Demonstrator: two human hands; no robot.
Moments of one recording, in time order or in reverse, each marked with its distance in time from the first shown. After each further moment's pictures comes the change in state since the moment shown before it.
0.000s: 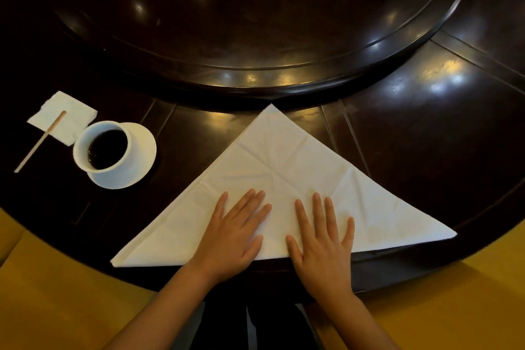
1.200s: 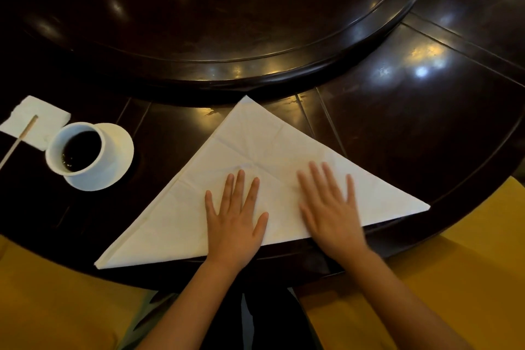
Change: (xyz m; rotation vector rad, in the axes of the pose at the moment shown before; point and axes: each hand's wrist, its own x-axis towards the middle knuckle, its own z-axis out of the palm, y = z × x) left_hand 0.022 0.045 0.016 0.073 -0.027 -0.387; right_hand 0.029 0.057 -0.023 -0.050 0.016 -0.169
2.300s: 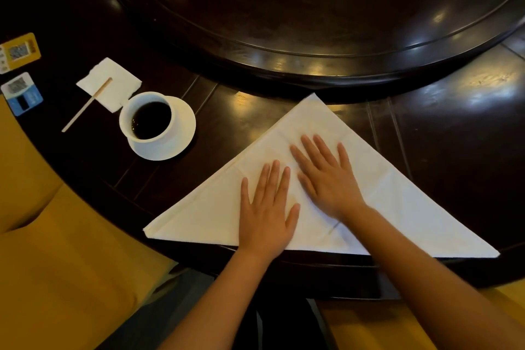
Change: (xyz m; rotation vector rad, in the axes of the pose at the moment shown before) left_hand 0.004 -0.023 -0.007 -0.026 0.047 -0.107; right_hand 0.102 -0.054 0.014 -0.040 -0.146 -0.319
